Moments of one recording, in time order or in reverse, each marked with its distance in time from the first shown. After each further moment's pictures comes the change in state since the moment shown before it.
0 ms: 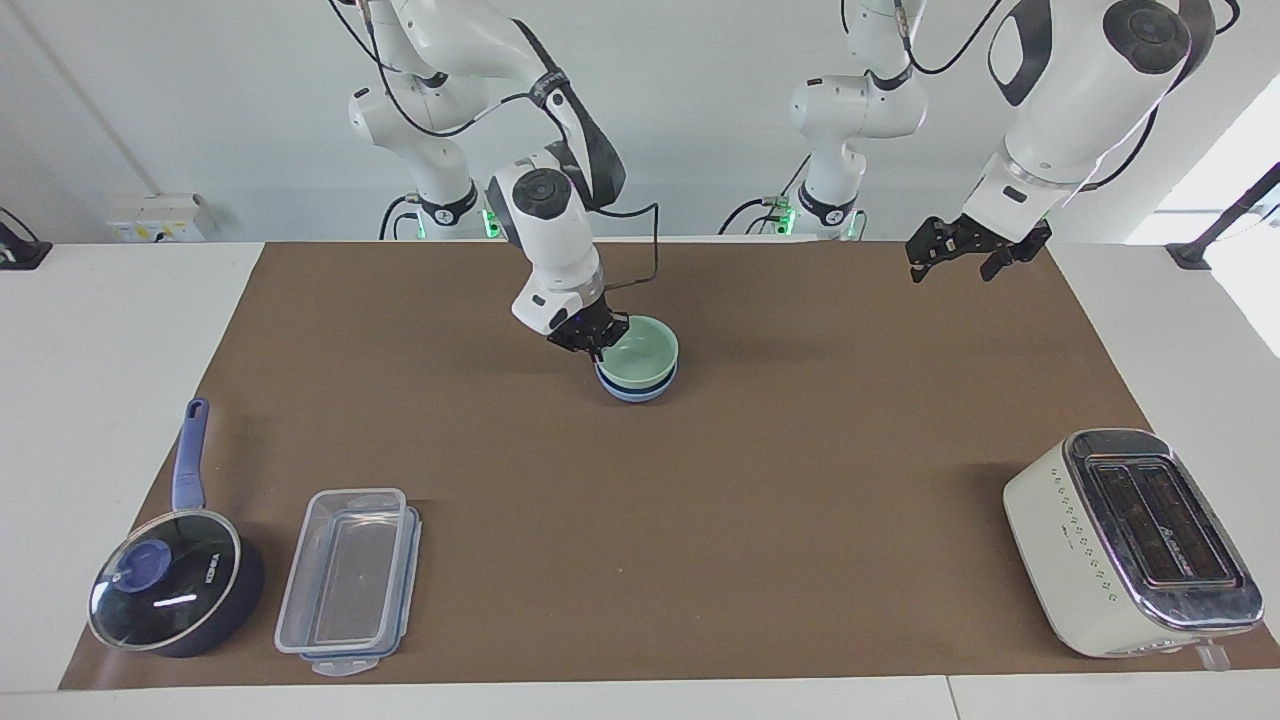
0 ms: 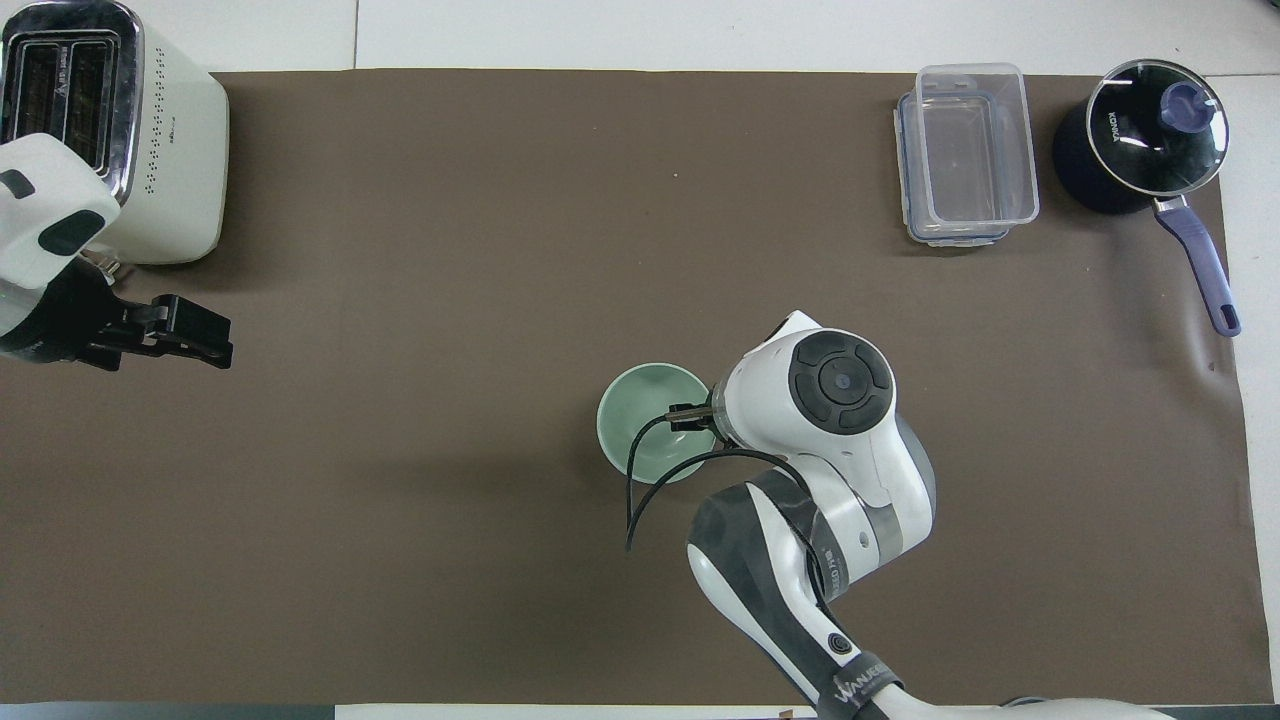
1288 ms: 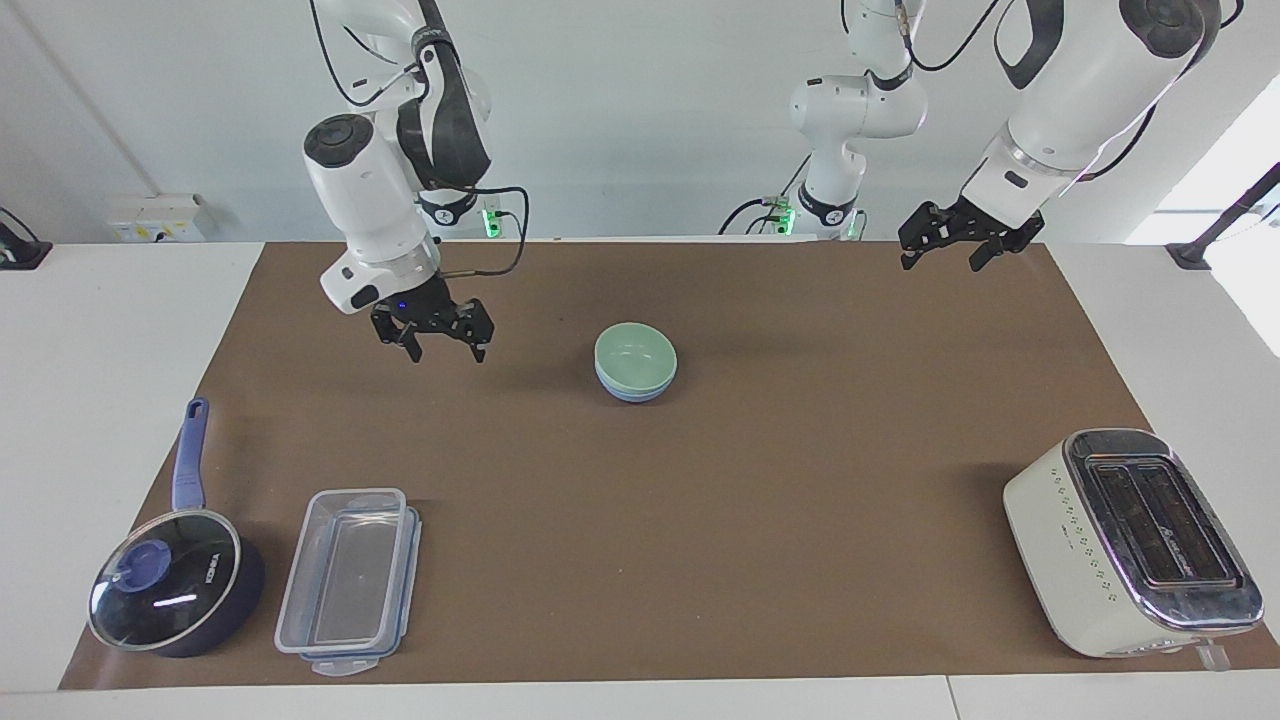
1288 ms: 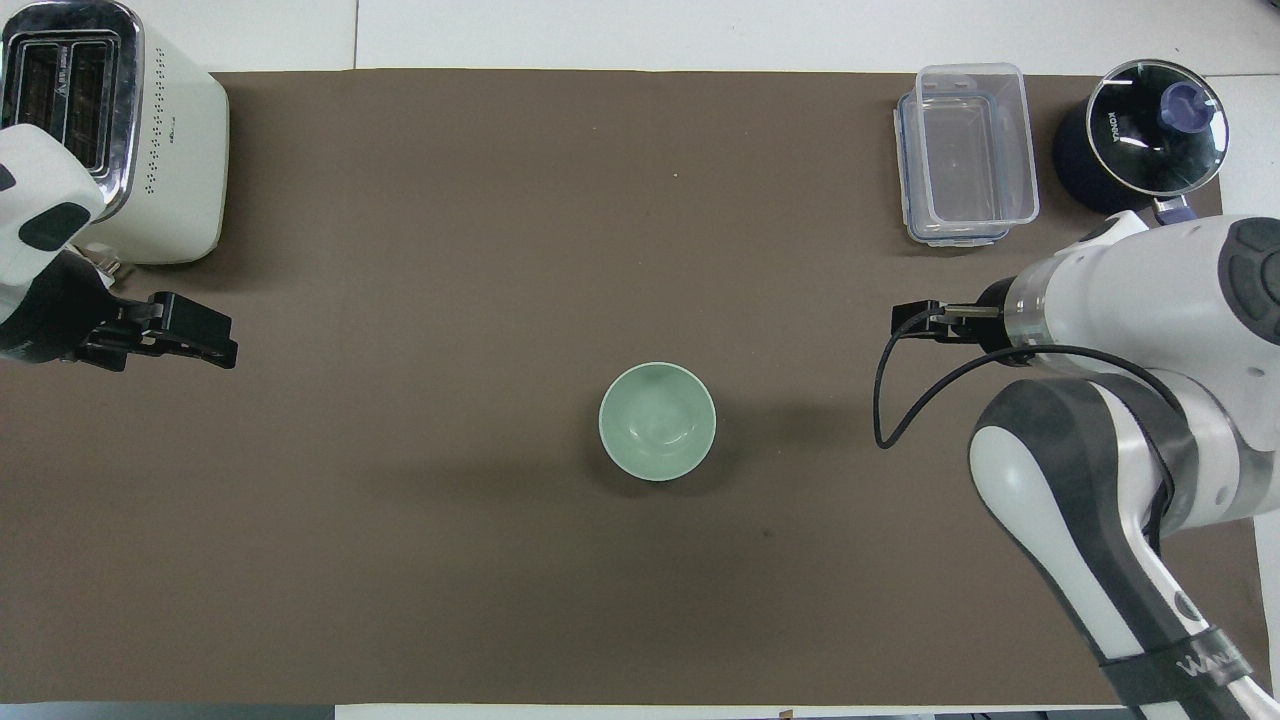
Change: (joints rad) left arm -0.002 0.000 0.002 0.030 -0.036 -0.021 0.000; right arm -0.380 -0.180 -0.020 0.064 -0.110 -0.191 -0.135
